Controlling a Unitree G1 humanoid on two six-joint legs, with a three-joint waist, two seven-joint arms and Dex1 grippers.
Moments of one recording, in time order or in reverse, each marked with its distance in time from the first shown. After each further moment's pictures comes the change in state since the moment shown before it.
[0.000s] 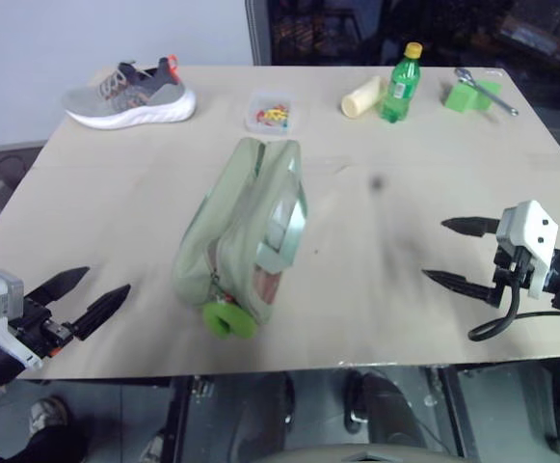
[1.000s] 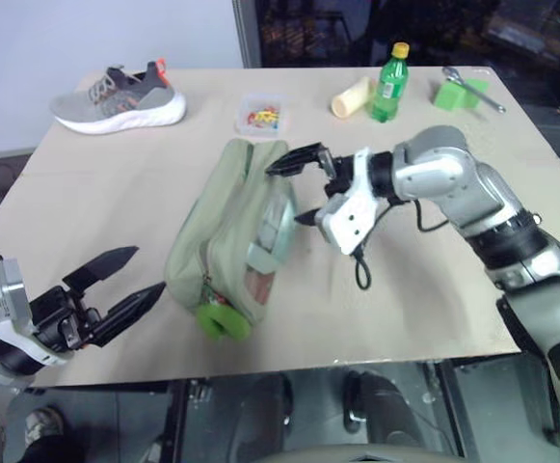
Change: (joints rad) left arm -0.058 -0.061 -0.039 -0.120 -0.199 -0.016 -0.211; right arm -1.102 0.476 0.772 0.890 -0.872 -1.262 -0.030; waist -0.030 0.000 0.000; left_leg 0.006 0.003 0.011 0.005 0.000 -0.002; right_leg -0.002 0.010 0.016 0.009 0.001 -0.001
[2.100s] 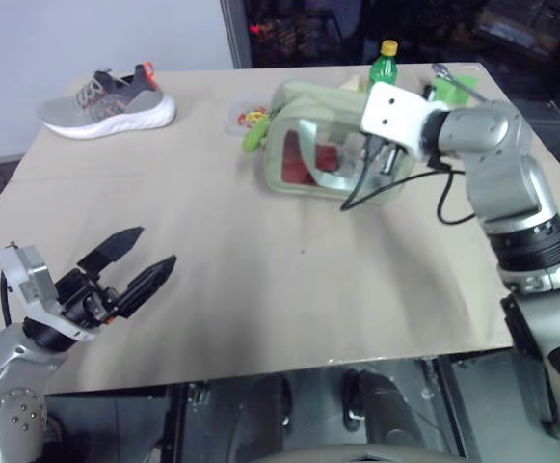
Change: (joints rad) left arm -0.167 -0.064 -0.127 0.060 0.061 -0.083 0.123; right arm 0.201 -0.005 -0.253 -0.446 -0.028 1.350 -0.022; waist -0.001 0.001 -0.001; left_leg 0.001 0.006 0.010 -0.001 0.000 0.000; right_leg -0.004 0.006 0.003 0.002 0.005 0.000
